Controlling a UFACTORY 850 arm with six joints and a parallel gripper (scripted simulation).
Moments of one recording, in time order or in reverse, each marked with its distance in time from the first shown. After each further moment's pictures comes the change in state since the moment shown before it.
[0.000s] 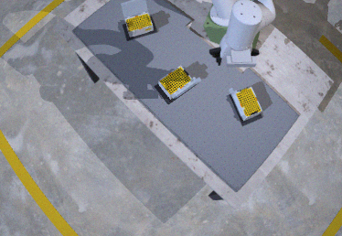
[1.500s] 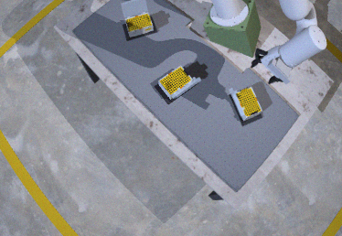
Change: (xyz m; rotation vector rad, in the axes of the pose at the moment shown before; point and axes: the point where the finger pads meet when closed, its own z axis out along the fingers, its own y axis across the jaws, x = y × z) arm 0.023 -0.123 0.046 -0.376 0.114 0.593
